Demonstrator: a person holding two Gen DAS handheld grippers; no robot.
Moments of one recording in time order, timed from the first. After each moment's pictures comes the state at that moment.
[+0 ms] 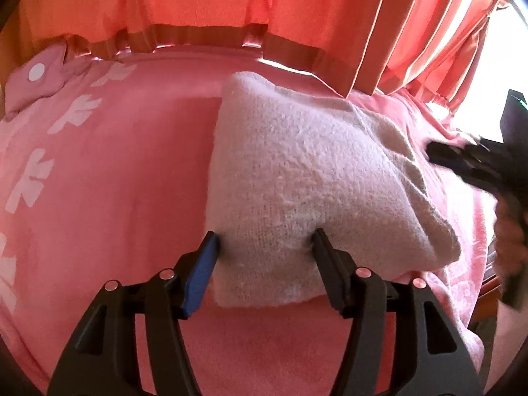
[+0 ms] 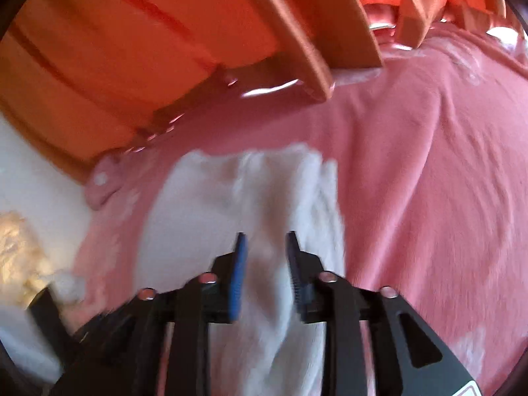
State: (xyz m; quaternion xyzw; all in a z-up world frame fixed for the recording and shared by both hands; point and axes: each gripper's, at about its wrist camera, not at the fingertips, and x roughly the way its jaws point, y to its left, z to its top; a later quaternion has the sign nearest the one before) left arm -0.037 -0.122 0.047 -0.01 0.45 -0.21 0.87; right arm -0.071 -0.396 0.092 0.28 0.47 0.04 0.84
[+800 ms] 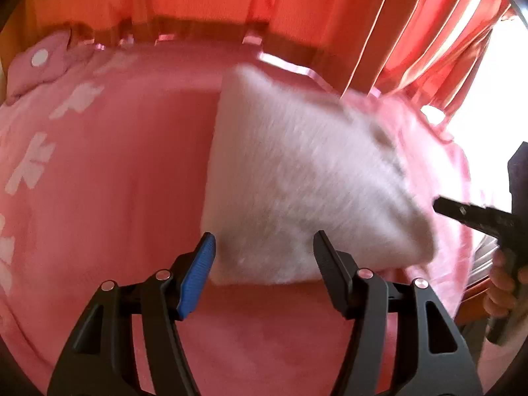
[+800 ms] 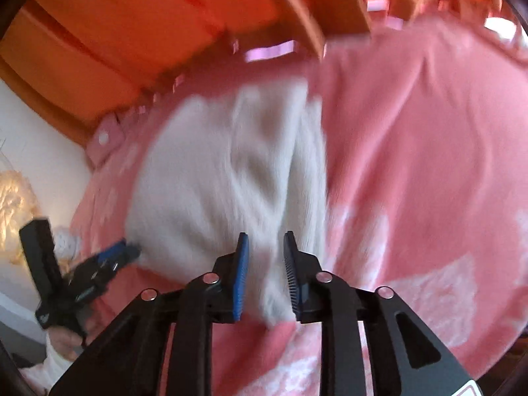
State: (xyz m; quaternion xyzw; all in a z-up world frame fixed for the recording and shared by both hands) left arm -0.051 -0.118 0.068 -0.04 0.46 -0.22 0.86; right arm -0.114 -0.400 0.108 0.24 0.47 0.02 0.85
